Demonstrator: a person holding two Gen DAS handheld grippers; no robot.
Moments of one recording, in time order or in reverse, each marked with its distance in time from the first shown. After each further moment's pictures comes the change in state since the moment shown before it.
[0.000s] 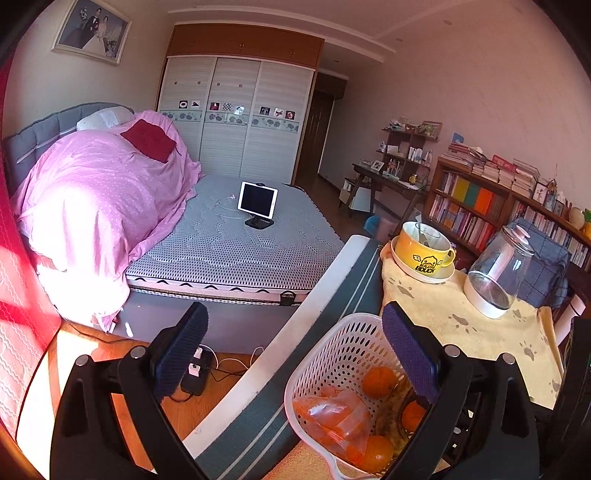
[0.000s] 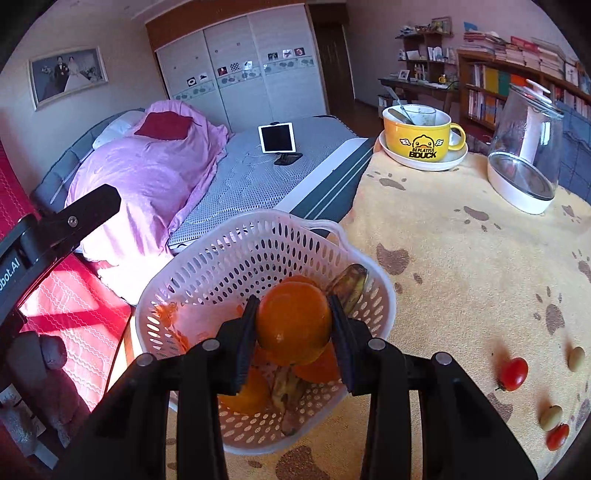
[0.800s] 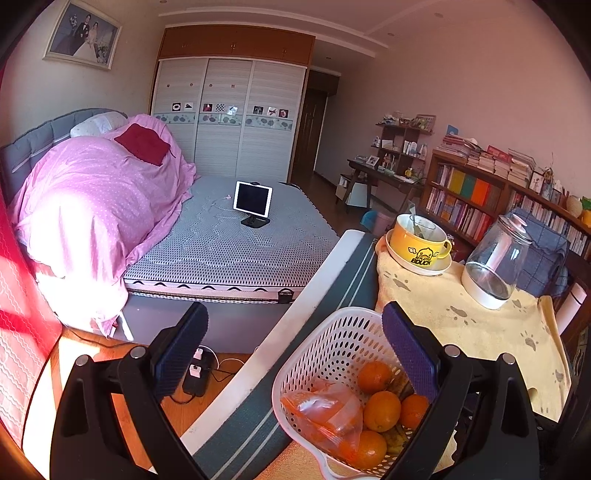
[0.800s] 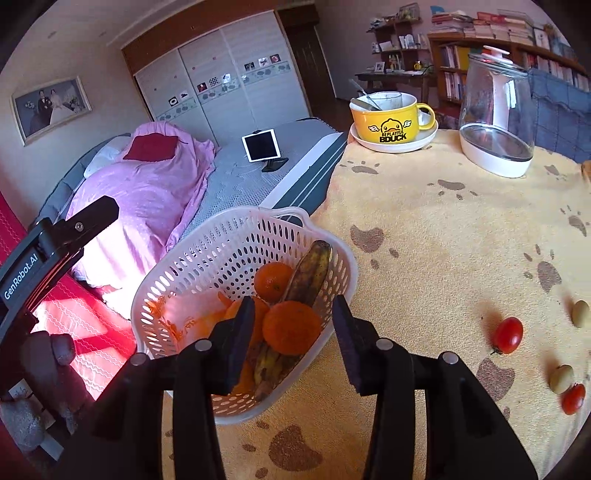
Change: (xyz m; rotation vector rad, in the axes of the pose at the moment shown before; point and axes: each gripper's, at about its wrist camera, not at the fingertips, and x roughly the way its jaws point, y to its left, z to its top) left arm 0.001 -0.012 -0.003 0.045 0.004 -0.008; right arm -0.021 -0.031 -0.020 0.133 -0.035 -0.008
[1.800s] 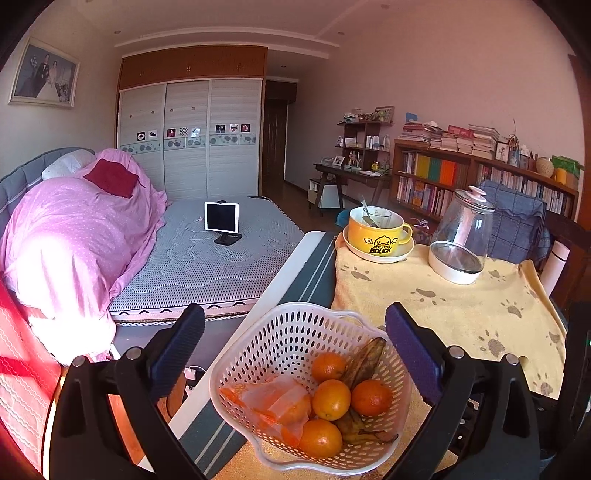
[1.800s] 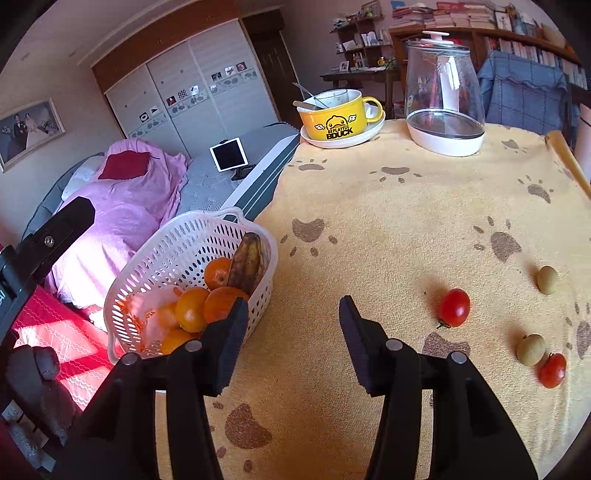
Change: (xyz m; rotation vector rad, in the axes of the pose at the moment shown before) left arm -0.023 -0.063 -0.016 0.172 -0.045 -0.081; right arm -0.021 -0.043 -0.014 0.095 -0.019 -0.082
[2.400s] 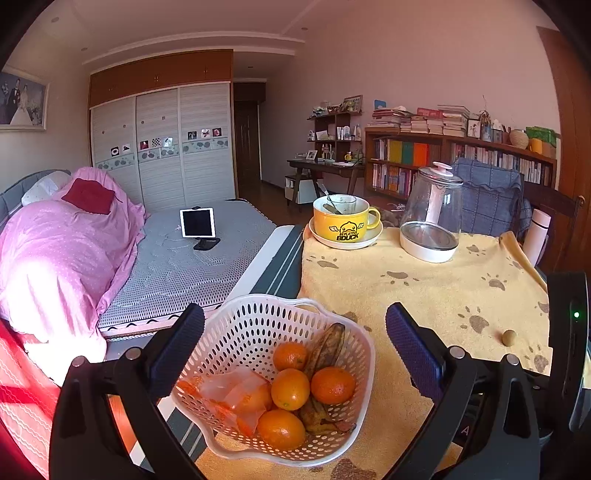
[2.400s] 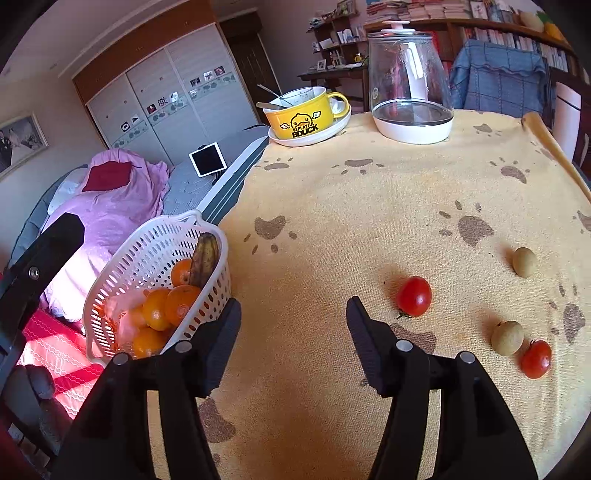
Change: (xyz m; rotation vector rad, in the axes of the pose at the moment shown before) left arm -0.003 -0.038 -0.010 0.097 0.014 -0.065; right arm -0.004 -0.031 -0.005 0.062 -0.004 -0.052
